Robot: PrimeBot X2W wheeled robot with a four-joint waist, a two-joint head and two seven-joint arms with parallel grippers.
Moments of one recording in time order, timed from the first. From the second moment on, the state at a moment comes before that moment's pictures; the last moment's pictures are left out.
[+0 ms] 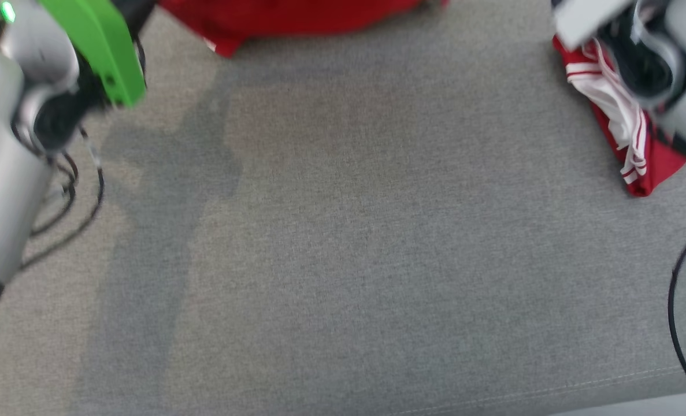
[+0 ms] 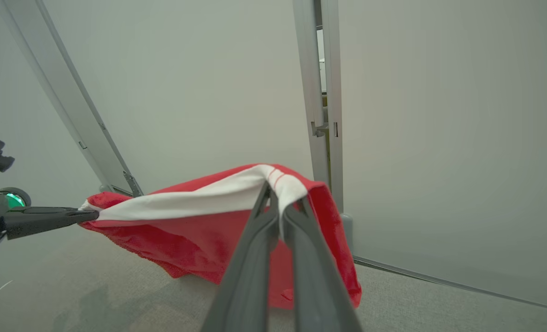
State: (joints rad) left arm -1.20 0.49 -0.80 0.61 -1.07 -0.13 0.33; right arm -1.33 -0.55 1.02 0.55 1.20 0.13 -0.24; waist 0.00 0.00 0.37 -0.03
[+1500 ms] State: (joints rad) left arm -0.74 0.77 -0.94 0.06 -1.56 0.01 0.82; right arm -1.08 -0.80 1.12 0.33 1.53 0.13 0.71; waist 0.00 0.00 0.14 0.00
